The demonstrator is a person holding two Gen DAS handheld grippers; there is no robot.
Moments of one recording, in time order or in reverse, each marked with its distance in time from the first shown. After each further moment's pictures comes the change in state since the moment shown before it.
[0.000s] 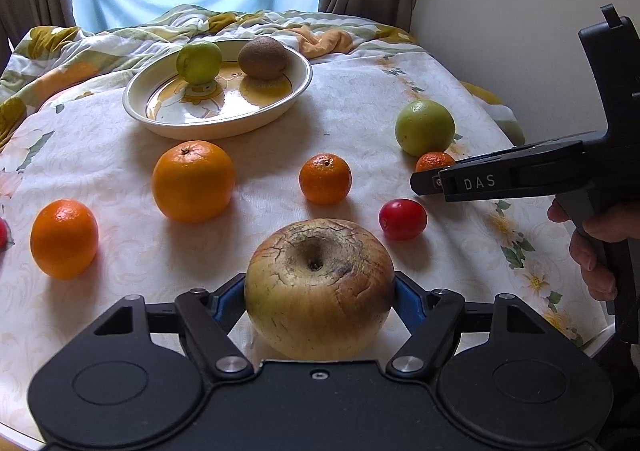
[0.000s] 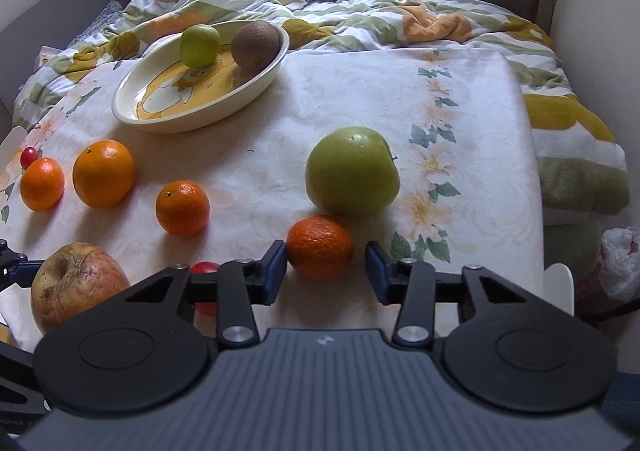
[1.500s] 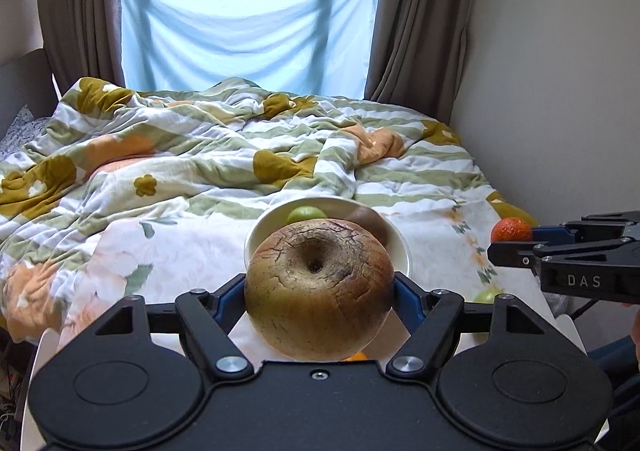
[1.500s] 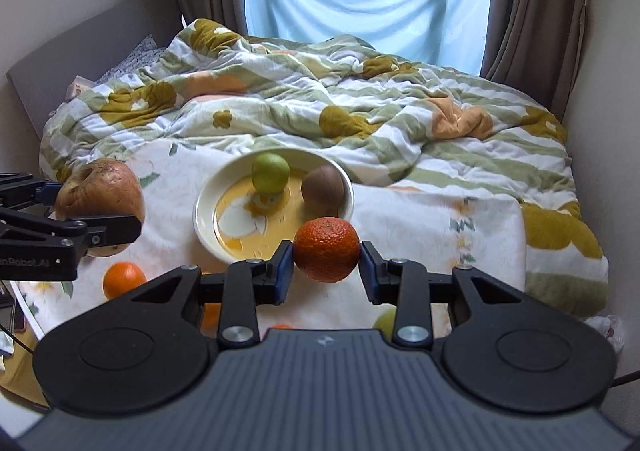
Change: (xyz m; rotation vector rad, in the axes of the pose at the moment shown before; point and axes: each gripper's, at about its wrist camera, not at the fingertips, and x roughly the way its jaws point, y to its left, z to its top) left arm -0.076 0.104 0.123 -0.071 -0.192 0.058; right arm -0.085 0.068 0.107 -0.086 -0.141 0.007
